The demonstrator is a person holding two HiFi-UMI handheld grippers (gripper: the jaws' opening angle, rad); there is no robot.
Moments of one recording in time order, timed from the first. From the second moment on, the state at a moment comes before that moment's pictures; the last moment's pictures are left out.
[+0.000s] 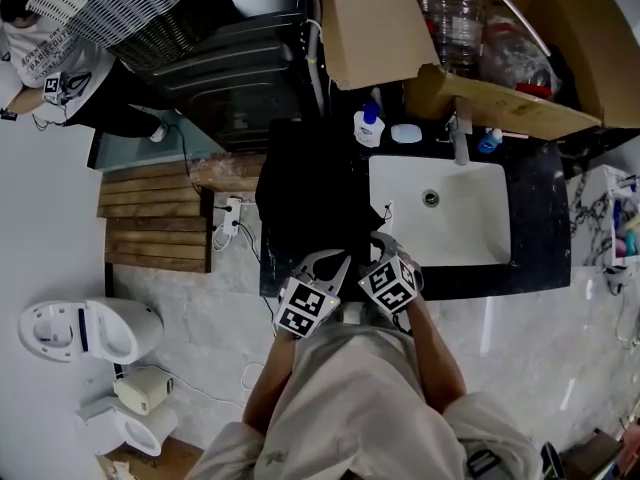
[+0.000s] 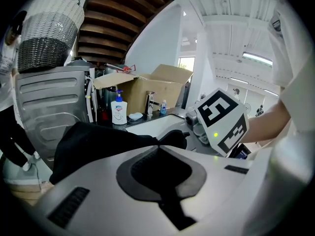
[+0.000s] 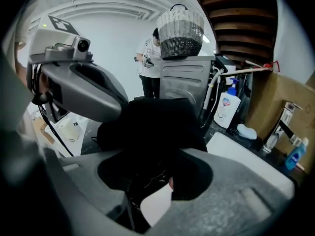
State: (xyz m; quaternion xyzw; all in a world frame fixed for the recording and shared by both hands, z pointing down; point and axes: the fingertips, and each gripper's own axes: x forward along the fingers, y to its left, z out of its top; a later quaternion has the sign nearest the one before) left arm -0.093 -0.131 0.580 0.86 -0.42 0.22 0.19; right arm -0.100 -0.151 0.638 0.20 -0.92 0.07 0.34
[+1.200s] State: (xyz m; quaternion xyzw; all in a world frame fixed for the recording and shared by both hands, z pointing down) left arm -0.092 -0.129 0.600 0.86 -0.41 0.25 0.19; right arm -0.107 -0.169 0.642 0.21 -0.93 0.05 0.29
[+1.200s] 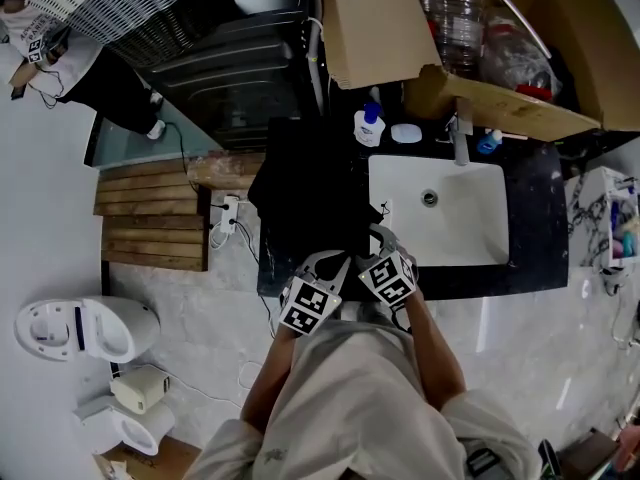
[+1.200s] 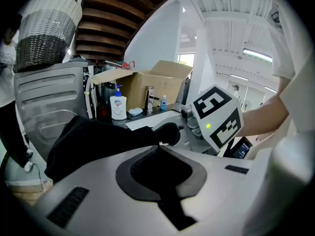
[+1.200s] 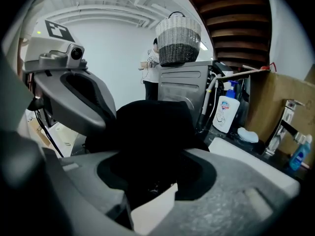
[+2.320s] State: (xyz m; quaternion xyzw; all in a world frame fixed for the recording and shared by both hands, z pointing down) left arm -0.108 -0.146 0.564 0.84 -0.49 0.20 0.14; right arm -0.043 -0.157 0.546 0.30 -0.93 0.06 0.20
